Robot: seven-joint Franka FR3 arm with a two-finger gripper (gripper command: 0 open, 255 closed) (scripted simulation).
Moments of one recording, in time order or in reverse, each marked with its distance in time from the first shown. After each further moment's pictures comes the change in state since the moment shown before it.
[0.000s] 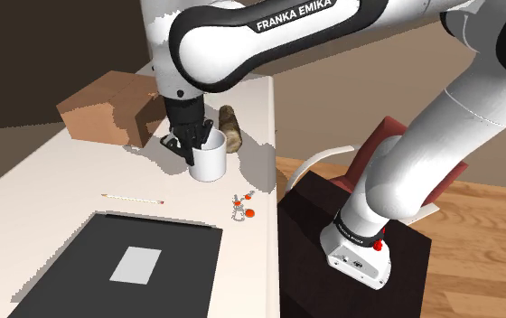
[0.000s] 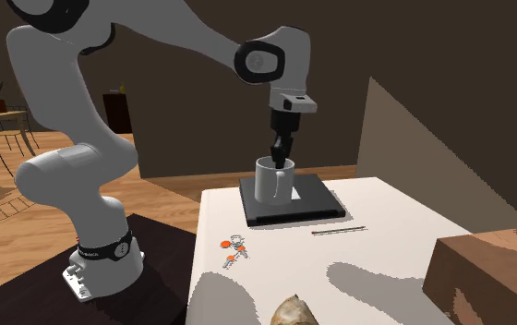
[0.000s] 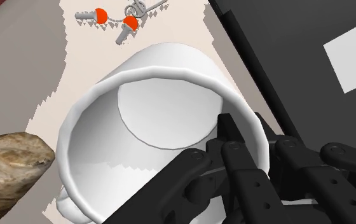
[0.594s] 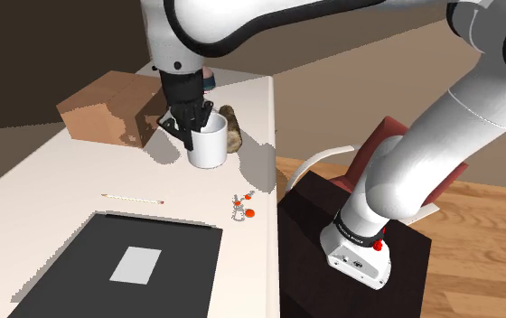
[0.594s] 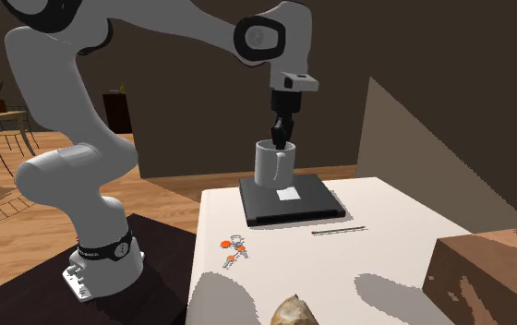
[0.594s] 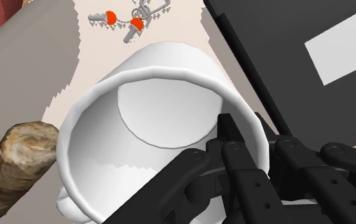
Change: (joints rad) arm -0.002 -0.027 -0.011 0.095 0.004 -0.121 -0.004
